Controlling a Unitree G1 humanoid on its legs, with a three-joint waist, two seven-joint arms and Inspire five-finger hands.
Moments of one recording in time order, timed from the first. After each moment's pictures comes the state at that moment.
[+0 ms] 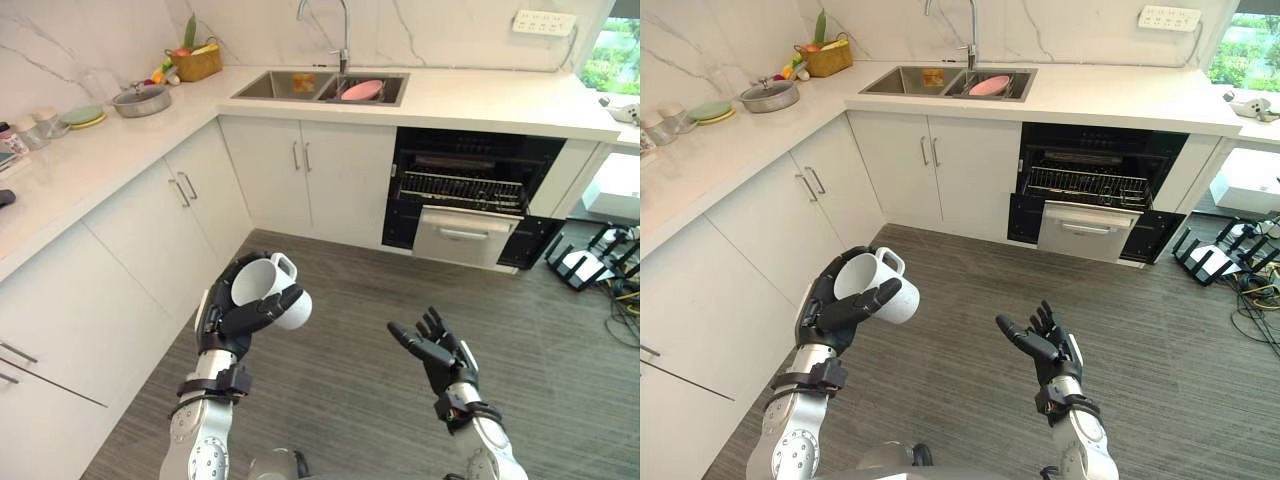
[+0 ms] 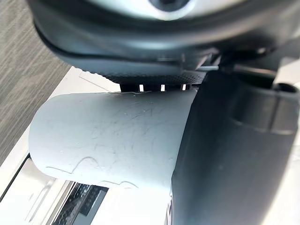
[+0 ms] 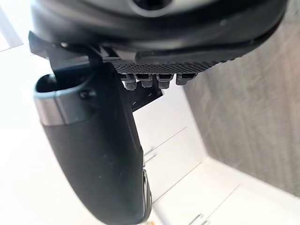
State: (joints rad) left arm 0.28 0.04 0.09 -0.23 -0.53 0.00 -0.14; right arm 0.27 -0.04 -0.09 0.08 0.51 0.01 0.14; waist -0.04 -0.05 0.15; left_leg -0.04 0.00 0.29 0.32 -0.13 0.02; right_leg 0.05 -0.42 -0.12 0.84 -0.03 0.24
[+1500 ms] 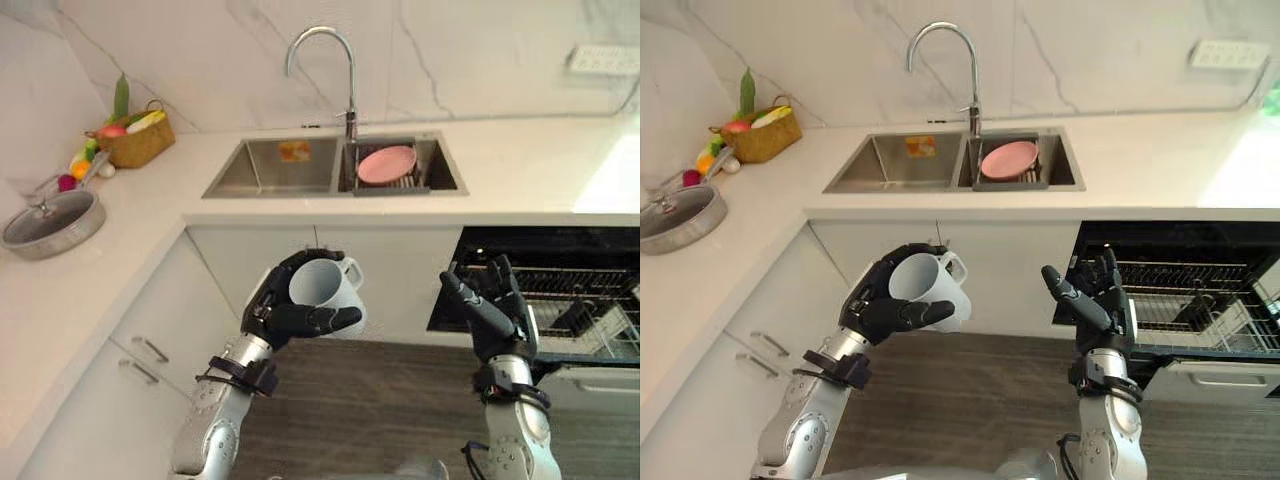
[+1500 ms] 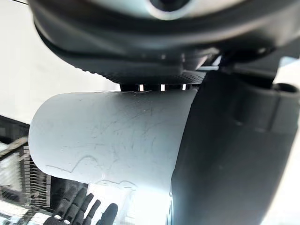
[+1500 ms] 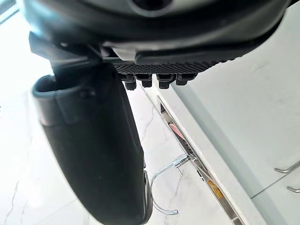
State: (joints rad) left arm 0.16 0.11 -0.10 -0.25 -0.51 0.06 -0.33; right arm 0.24 -0.03 -0.21 -0.08 0.57 -0.11 0.04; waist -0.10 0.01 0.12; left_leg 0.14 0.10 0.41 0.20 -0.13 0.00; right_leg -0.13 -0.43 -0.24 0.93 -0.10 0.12
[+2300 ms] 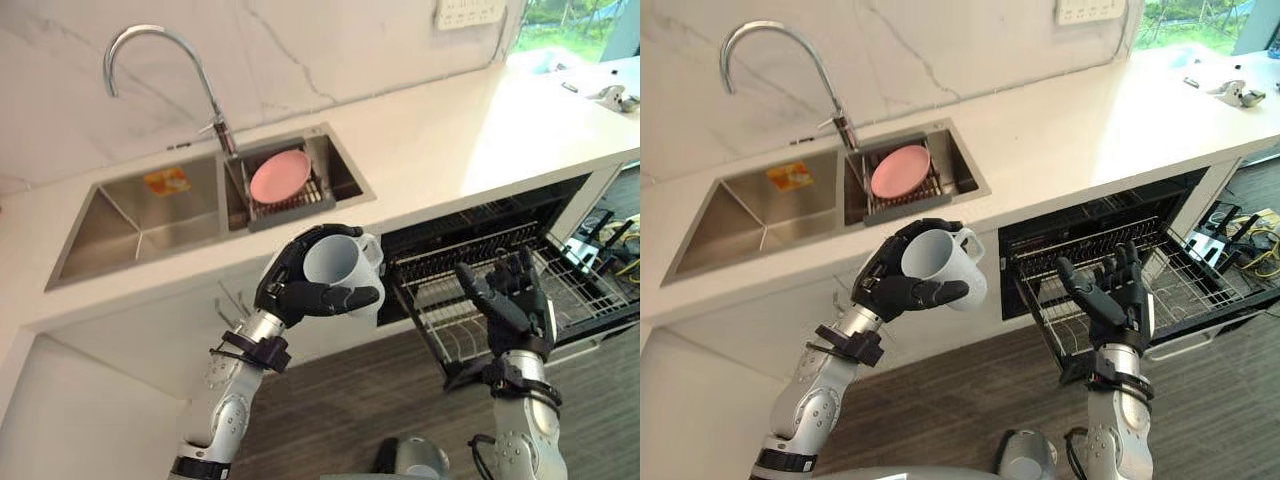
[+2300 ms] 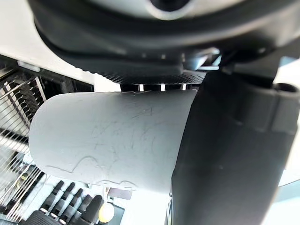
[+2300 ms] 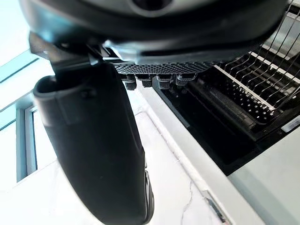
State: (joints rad) left arm 0.06 0.09 -0.14 -0.23 -0.56 0.10 -0.30; right arm 0.19 -0.10 -0.23 -0.08 0.59 -0.16 0.02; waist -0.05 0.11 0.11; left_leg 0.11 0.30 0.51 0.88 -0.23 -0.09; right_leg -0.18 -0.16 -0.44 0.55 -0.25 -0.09
